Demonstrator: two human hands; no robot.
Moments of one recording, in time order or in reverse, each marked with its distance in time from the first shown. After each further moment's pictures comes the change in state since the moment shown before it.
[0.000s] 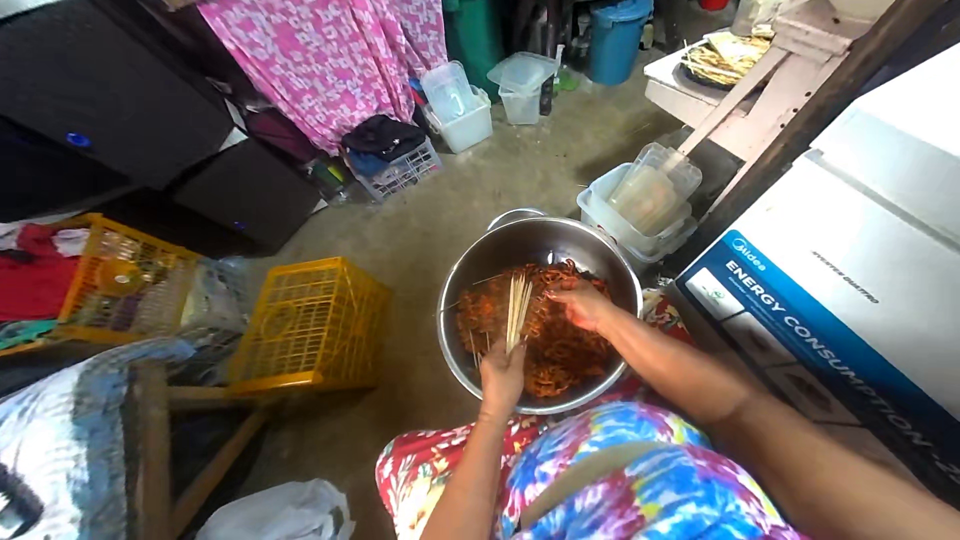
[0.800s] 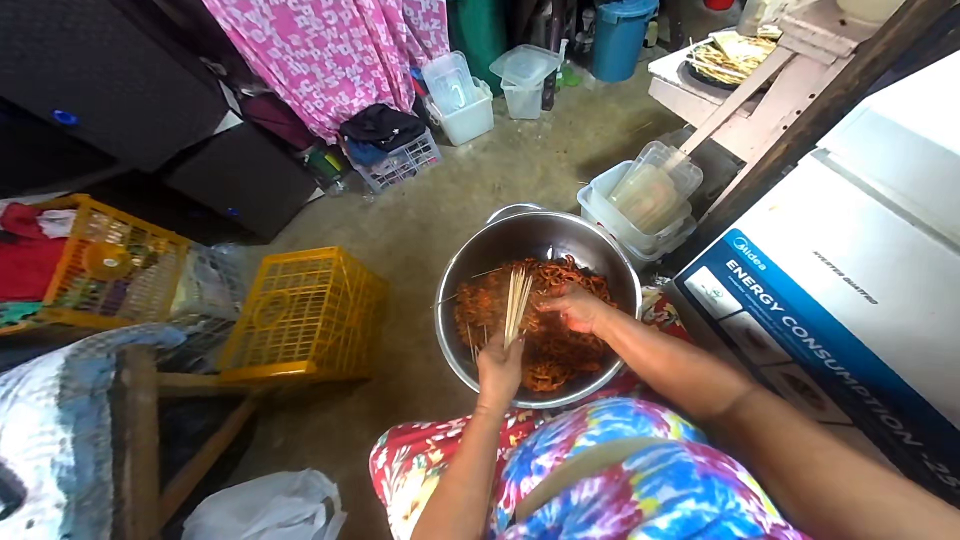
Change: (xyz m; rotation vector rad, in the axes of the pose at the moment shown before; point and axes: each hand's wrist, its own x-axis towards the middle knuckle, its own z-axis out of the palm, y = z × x) left_hand 0.000 -0.001 0.001 -0.017 0.007 0.010; right_hand -0.005 0.007 0.007 -0.096 -0.128 0.069
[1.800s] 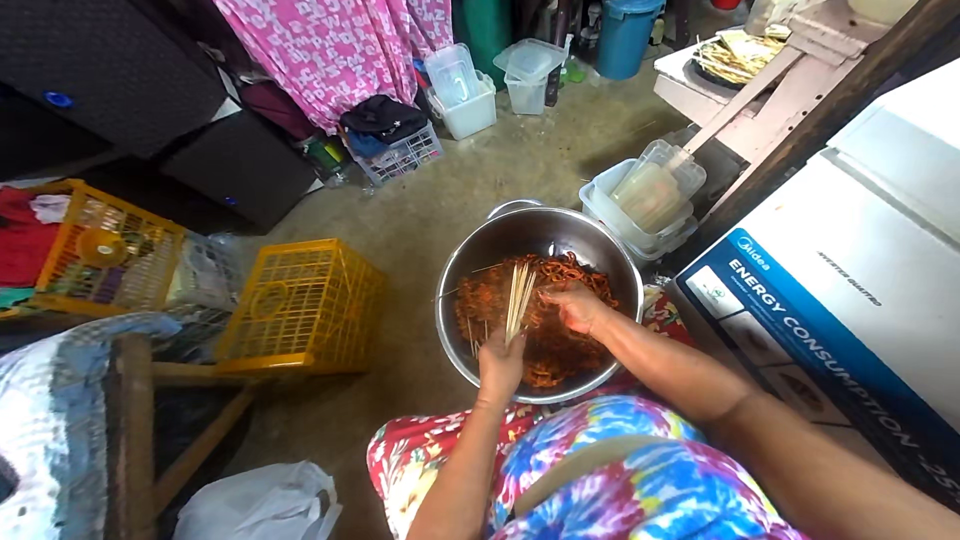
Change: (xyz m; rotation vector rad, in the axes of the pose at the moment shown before) left_hand -0.001 0.005 0.000 0.026 0.005 0.032; right_hand -0.001 0.005 0.008 0.112 0.119 -0.055
